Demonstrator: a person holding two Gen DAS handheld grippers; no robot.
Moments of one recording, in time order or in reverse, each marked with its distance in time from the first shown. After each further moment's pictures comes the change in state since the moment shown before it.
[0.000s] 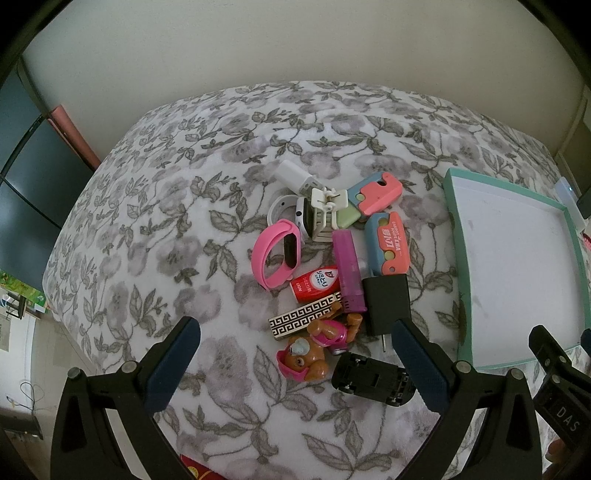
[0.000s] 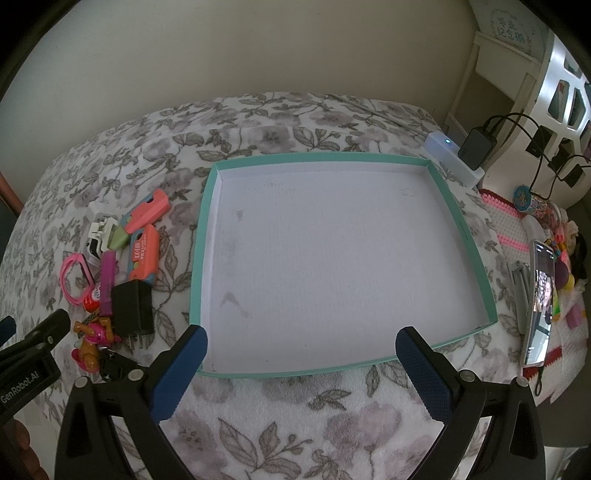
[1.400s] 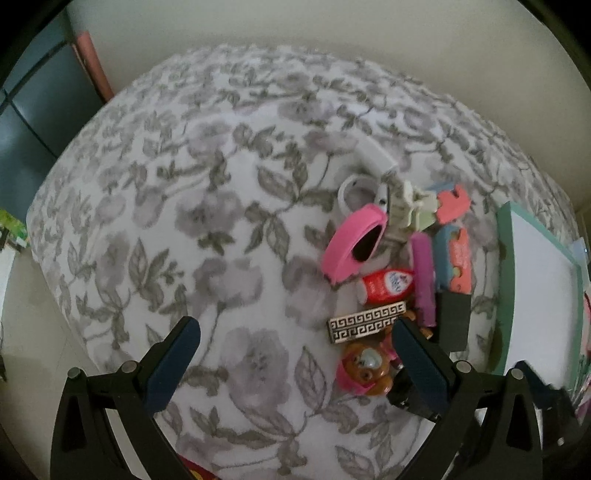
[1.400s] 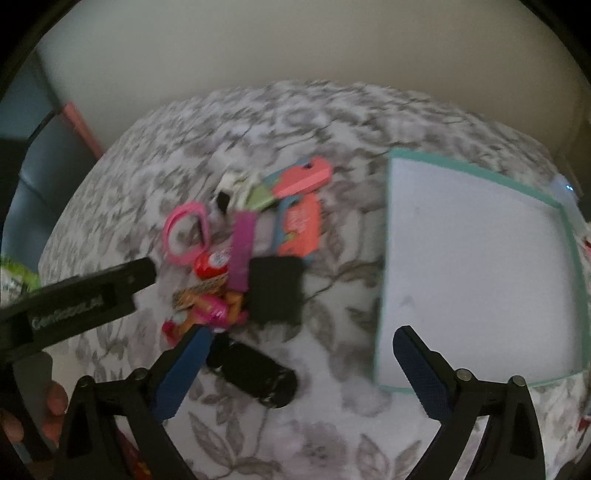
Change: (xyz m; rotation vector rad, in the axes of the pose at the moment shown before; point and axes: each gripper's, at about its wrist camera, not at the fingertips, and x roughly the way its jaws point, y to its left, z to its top) left arm 0.046 0.074 -0.002 -0.225 0.121 -0.066; right arm 0.016 0.117 -0.022 -0.246 0.020 0.303
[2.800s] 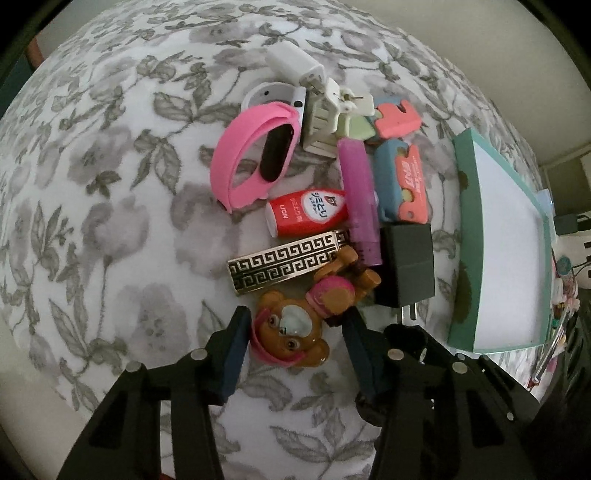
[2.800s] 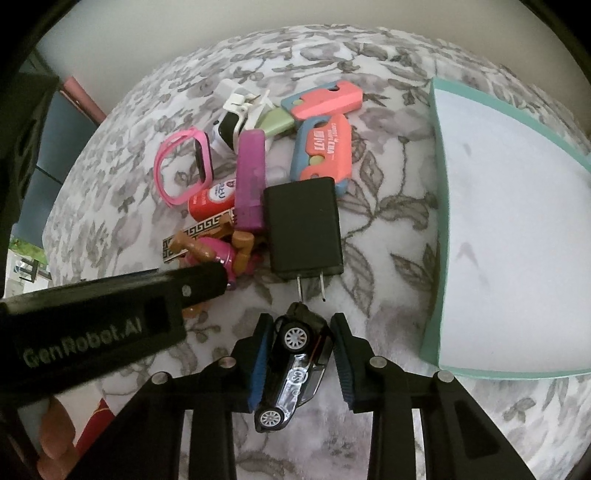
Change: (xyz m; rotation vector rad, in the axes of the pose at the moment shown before) left arm 0.062 -0.058 -0.024 0.092 0.216 -0.218; right arm 0.055 0.006 -0.020 0.009 0.163 0.065
